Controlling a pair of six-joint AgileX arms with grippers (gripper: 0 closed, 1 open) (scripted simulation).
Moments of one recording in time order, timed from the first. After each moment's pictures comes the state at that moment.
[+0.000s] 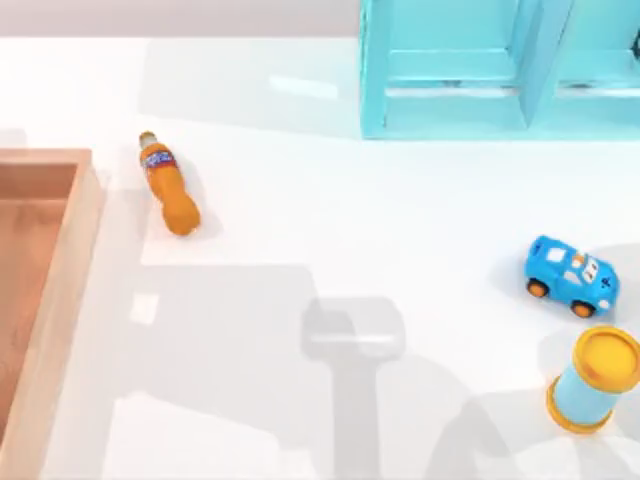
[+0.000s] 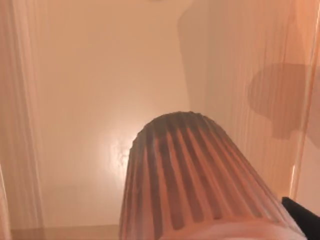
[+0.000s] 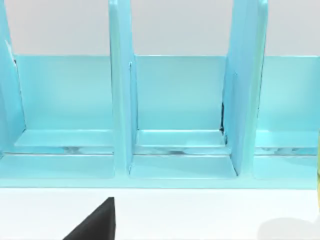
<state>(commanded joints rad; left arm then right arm) 0.26 1.75 1.62 -1.42 0.09 0.28 0.00 0.00 0.00 0.00 0.00 0.00</state>
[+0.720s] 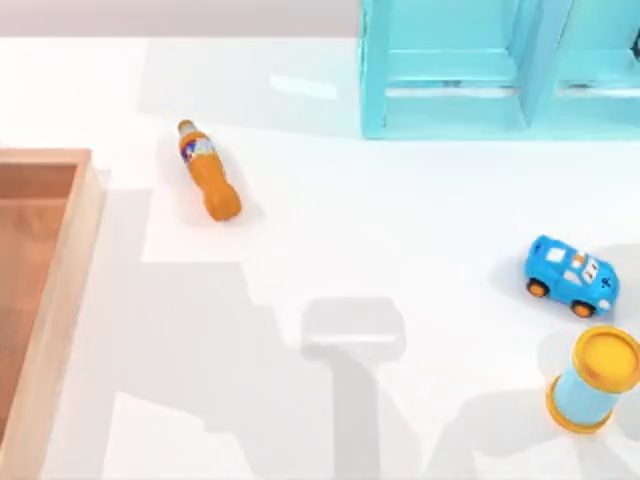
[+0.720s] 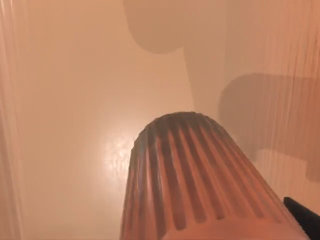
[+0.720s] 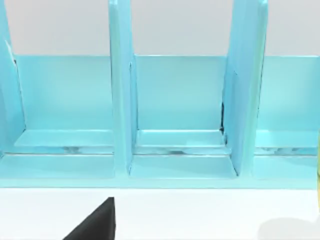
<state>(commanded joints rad) 0.27 1.76 1.43 -1.21 0.10 0.28 0.00 0.00 0.00 0.00 0.00 0.00</state>
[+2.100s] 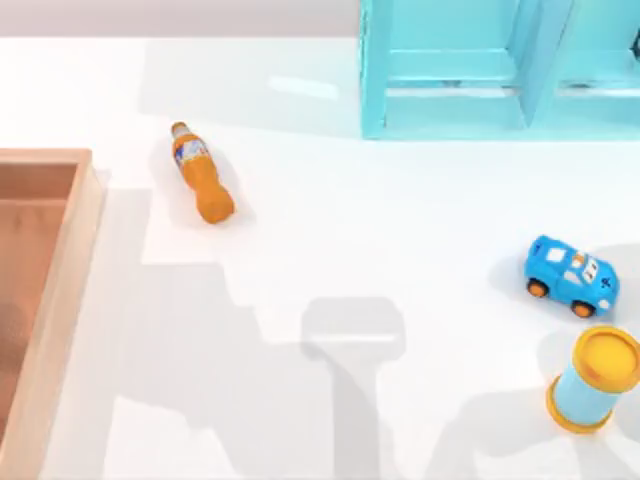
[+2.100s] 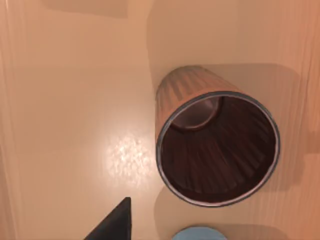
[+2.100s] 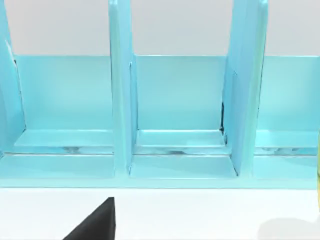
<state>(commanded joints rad) 0.27 1.76 1.38 -1.17 0.09 0.29 0.00 0.00 0.00 0.00 0.00 0.00</state>
